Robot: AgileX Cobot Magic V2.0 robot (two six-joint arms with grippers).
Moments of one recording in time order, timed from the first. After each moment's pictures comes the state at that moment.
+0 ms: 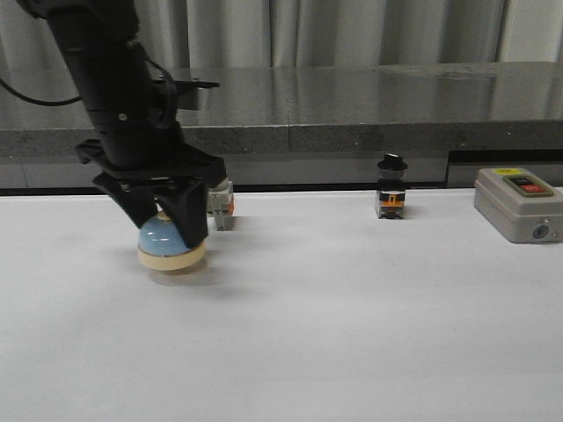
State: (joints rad) left arm -0.45 2.01 -1.49 -0.10 0.86 0.12; right arm 0.07 -0.01 0.03 -0.08 0.12 0.16
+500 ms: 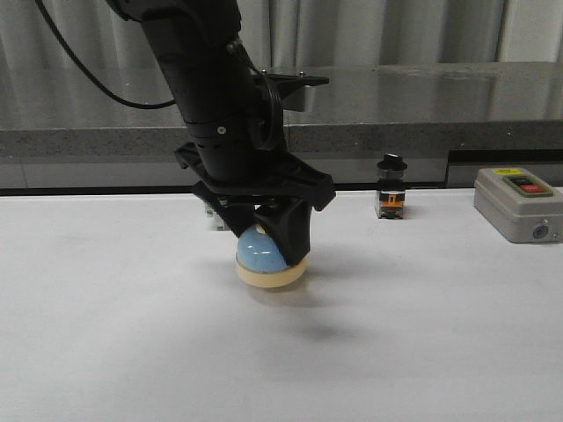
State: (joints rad) left arm -0.67 2.01 -1.49 -0.12 0.76 0.12; right arm 0.07 -0.01 0.03 -0.08 0.12 0.16
